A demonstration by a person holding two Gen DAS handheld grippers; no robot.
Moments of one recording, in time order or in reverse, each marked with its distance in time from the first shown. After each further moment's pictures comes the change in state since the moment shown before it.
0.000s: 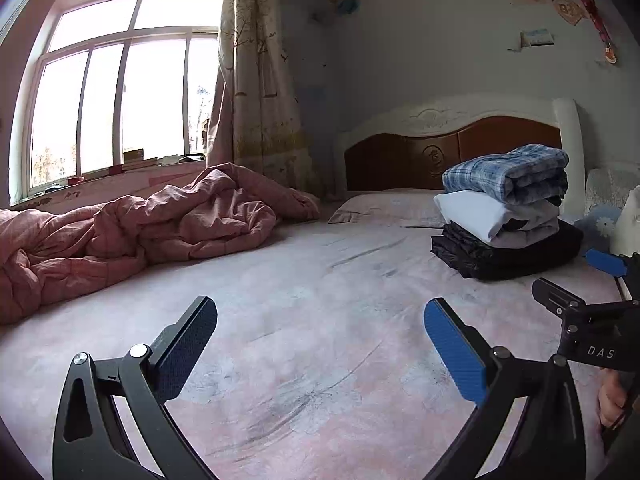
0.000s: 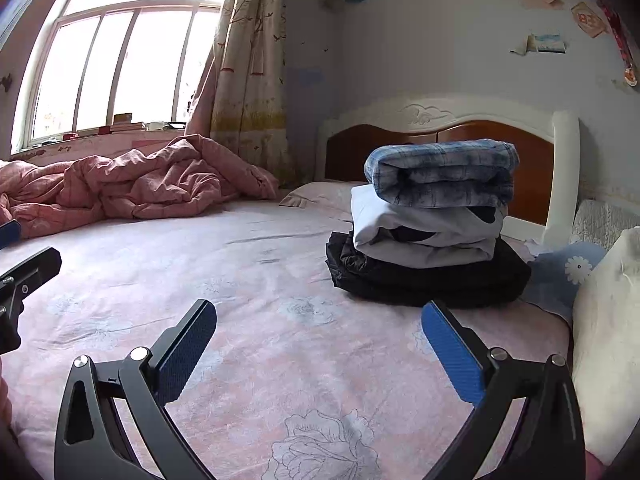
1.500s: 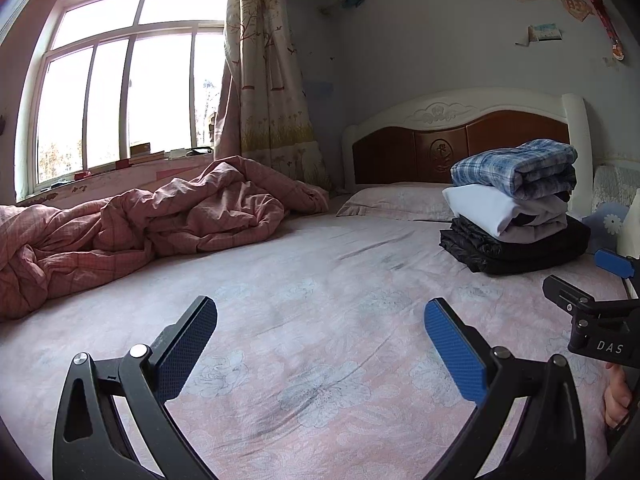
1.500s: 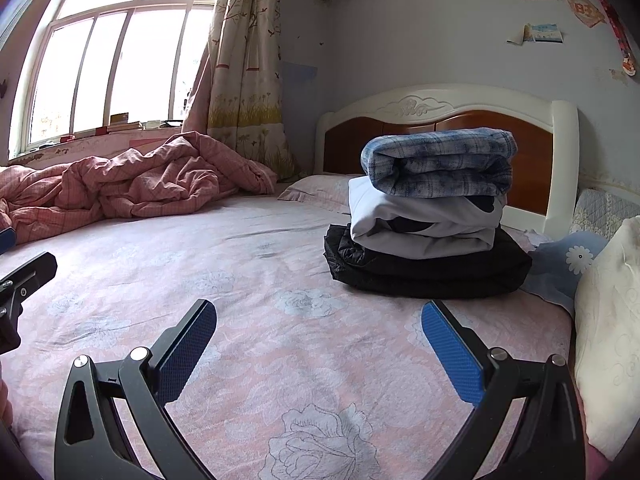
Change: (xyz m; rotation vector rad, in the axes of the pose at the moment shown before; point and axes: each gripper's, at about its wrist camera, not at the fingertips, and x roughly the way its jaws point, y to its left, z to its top) left arm 0.006 0.003 -0.002 -0.009 0.021 0.031; right arm 0.001 -0.001 -0.007 0.020 0.017 -0.004
